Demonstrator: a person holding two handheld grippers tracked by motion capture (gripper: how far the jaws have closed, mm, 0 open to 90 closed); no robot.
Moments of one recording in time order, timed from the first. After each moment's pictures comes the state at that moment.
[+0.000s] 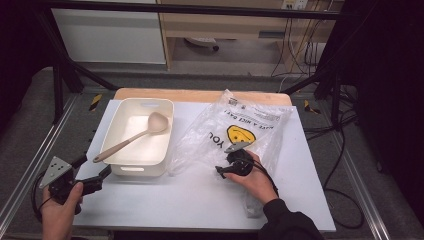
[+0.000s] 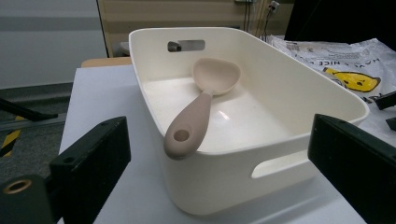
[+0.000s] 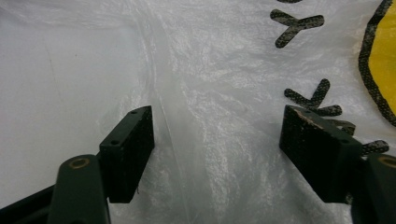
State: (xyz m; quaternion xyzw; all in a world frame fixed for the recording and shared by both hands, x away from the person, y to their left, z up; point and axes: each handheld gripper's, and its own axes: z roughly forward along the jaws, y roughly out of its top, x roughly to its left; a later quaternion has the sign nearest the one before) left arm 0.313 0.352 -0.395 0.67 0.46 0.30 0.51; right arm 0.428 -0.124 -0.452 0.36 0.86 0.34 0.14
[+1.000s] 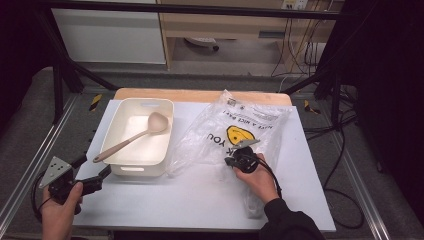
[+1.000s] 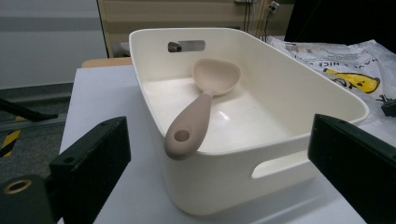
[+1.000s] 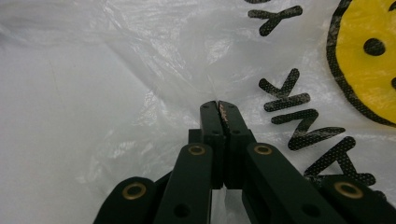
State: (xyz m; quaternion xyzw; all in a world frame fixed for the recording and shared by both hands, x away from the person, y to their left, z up) left arm 0.313 0.352 -0.395 0.67 0.46 0.30 0.51; right arm 0.431 -0.141 -0.446 0.38 0.84 0.36 0.12
